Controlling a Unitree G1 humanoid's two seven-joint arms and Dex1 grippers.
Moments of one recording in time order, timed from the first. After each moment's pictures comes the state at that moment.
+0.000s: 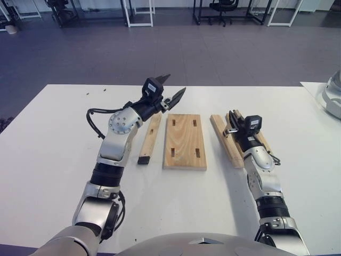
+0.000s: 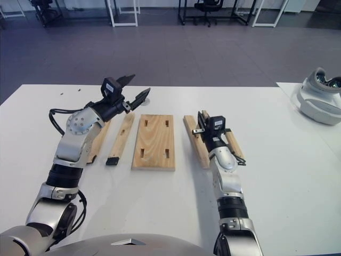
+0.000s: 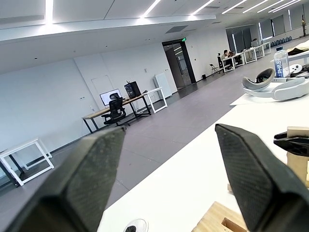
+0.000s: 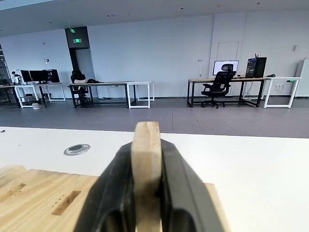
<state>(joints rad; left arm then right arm) -0.50 0.24 -0.09 0.00 -0.14 0.10 -0.54 -0.17 -0.17 -0.07 0.25 0.23 -0.17 0.25</state>
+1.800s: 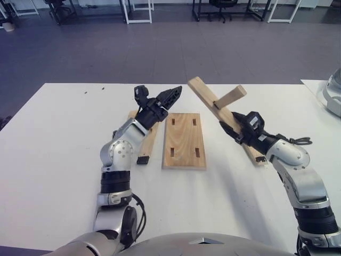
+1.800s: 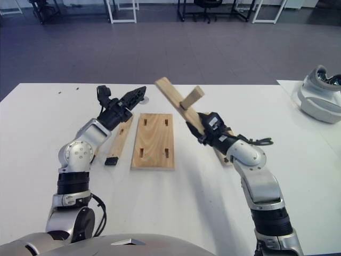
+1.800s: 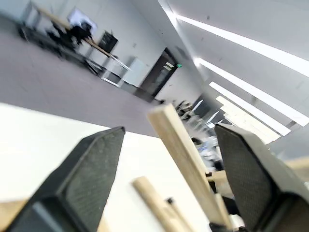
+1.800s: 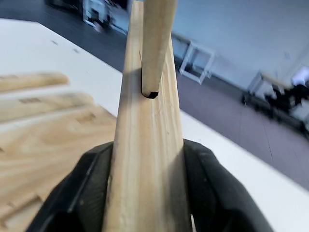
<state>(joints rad) -0.44 -0.02 0.24 -0.04 -0.91 0.72 -0.36 -0.12 -0.51 0.02 -0.42 0.18 0.33 0.59</state>
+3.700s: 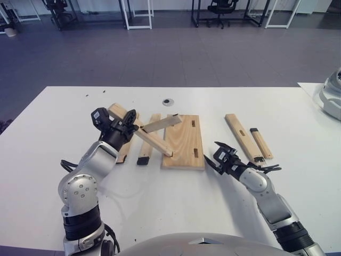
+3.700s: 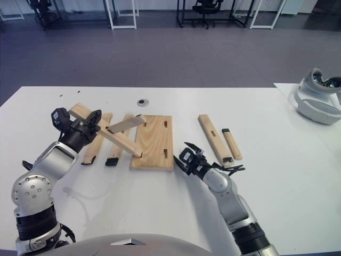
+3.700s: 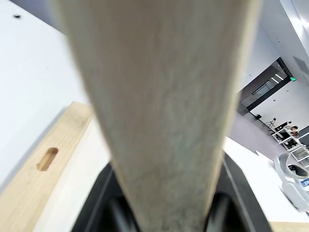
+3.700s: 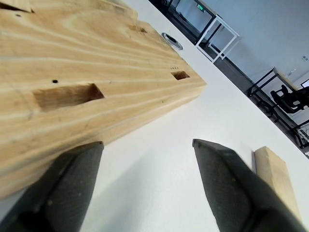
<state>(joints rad) -0.11 0.17 0.29 -0.54 -1.07 0.82 0.34 0.05 -0.42 0.26 -0.12 -0.20 0.10 0.41</state>
